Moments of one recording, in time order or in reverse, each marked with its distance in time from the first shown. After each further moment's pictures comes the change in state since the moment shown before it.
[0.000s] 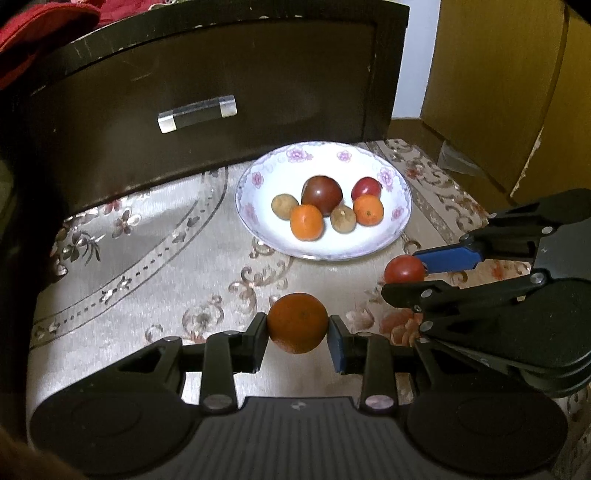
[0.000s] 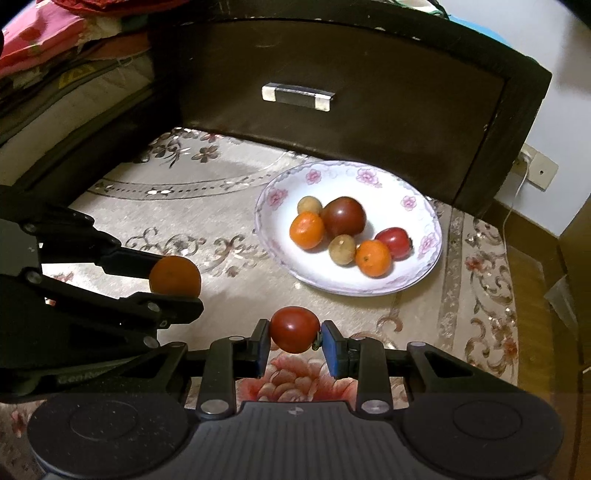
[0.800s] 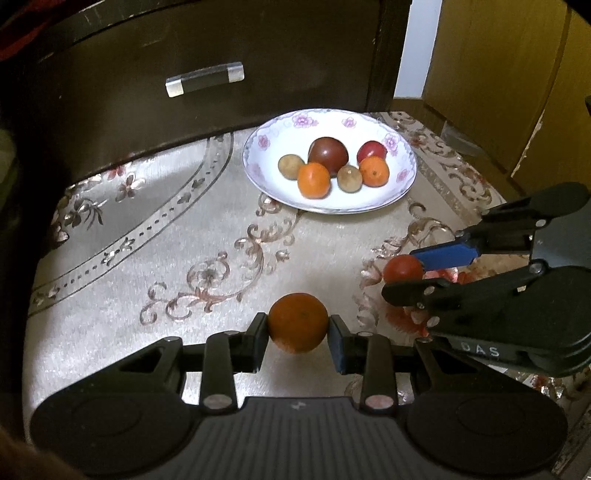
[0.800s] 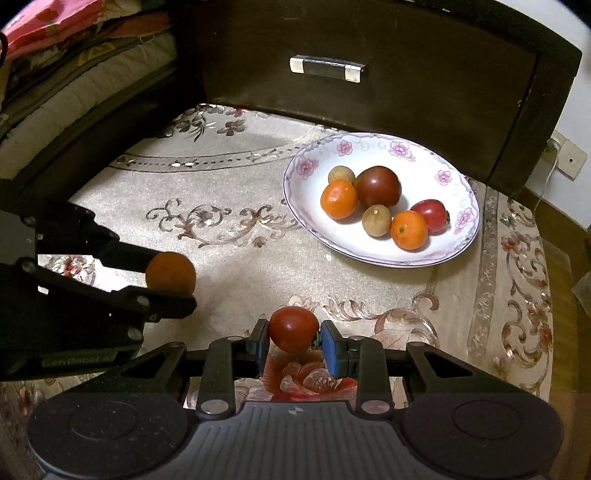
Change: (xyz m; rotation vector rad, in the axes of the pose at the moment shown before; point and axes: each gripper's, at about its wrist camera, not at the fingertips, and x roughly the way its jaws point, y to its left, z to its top) left arm -0.003 0.005 -0.021 -0.010 0.070 -0.009; right arm 0.014 0.004 -0.011 -0.020 0.052 0.096
